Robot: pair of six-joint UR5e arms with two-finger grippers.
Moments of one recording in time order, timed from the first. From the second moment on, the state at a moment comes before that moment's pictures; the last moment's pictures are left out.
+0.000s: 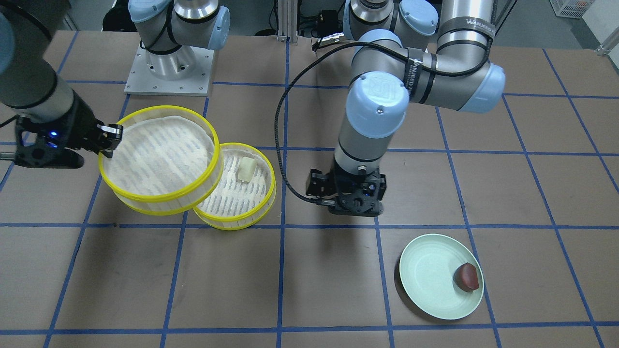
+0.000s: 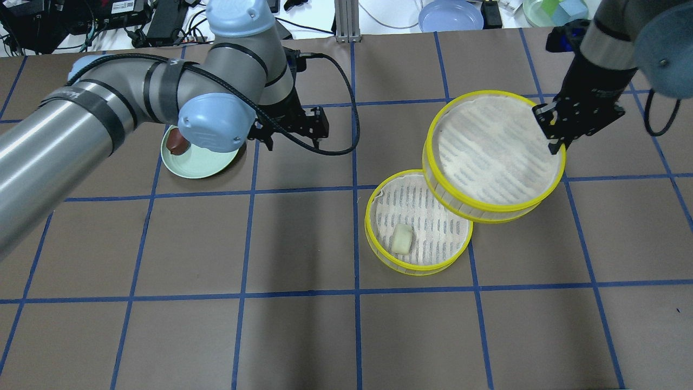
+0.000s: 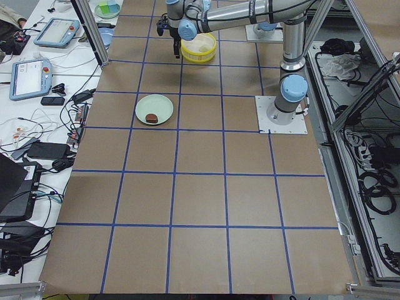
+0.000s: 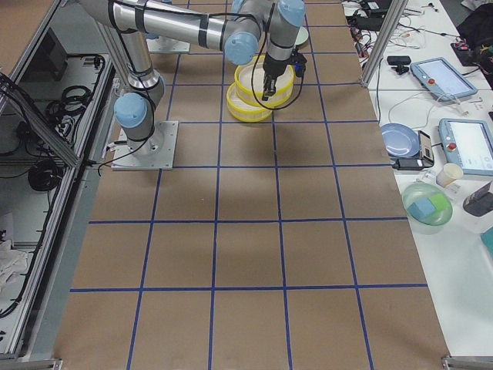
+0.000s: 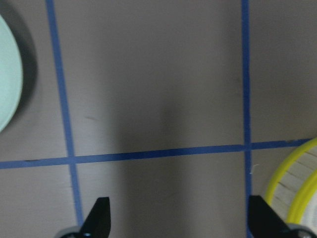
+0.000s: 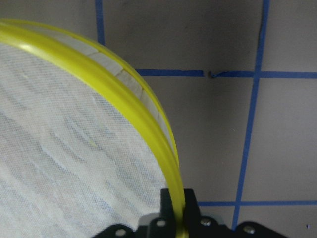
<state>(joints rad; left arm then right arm) -1.74 -1.88 -1.60 -1.20 1.57 -0.10 1.42 -1.48 1.68 -1.63 -1.63 -0.19</state>
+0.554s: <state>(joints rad) -1.48 -1.94 -1.62 -1.10 1.73 0.29 1.56 -1.38 1.78 -1.81 -1.64 -0.15</state>
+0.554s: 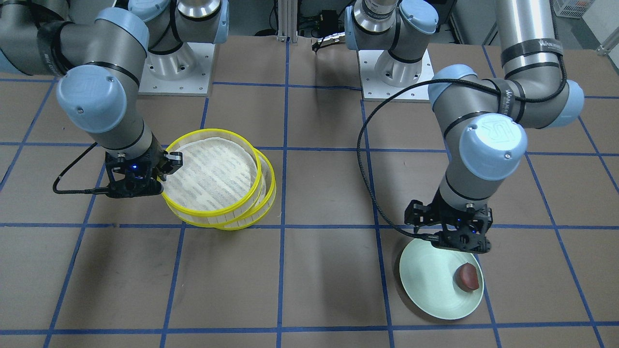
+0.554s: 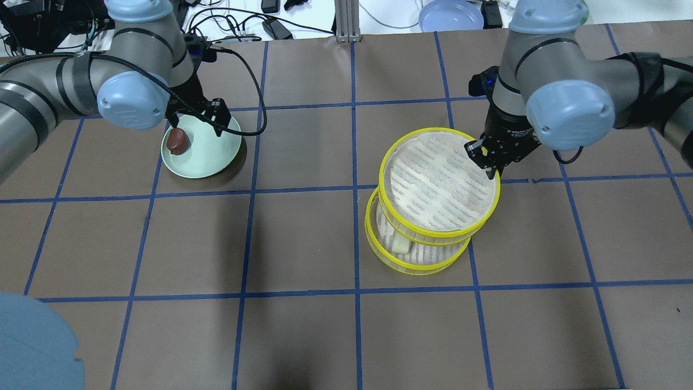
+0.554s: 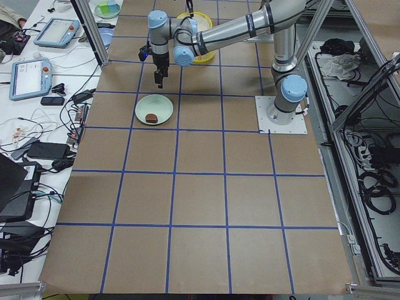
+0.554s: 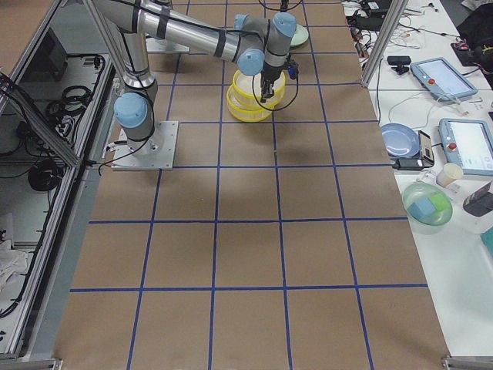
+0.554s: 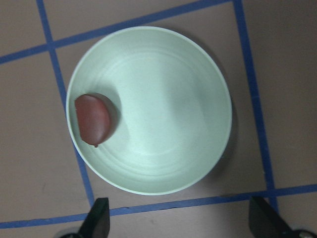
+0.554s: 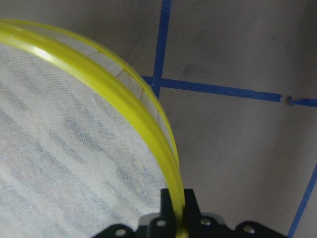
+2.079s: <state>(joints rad) -1.38 -2.14 -1.61 -0.88 1.74 0.42 1.62 -1.37 1.83 -1.85 -1.65 -0.18</state>
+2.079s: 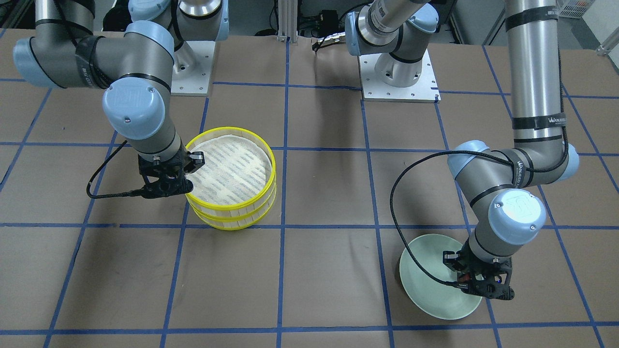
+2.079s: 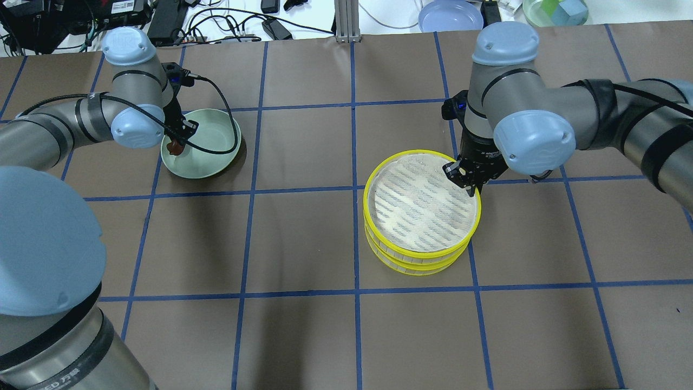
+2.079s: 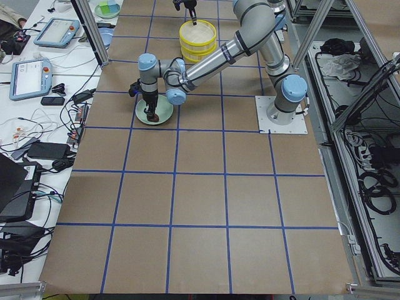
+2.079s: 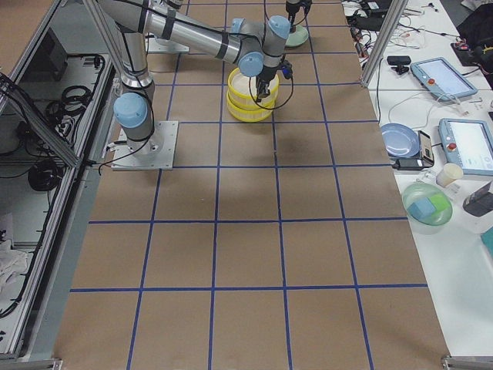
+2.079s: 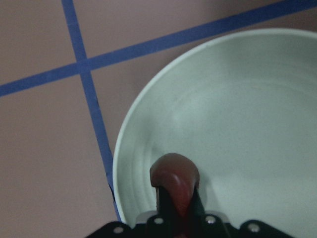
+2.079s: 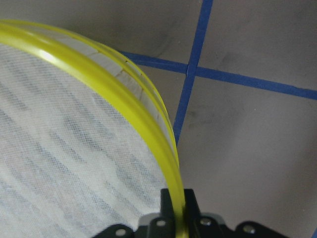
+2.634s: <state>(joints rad) -1.48 -1.95 -1.60 -1.16 1.67 0.16 1.62 -1.36 1.85 -1.87 -1.65 -0.20</state>
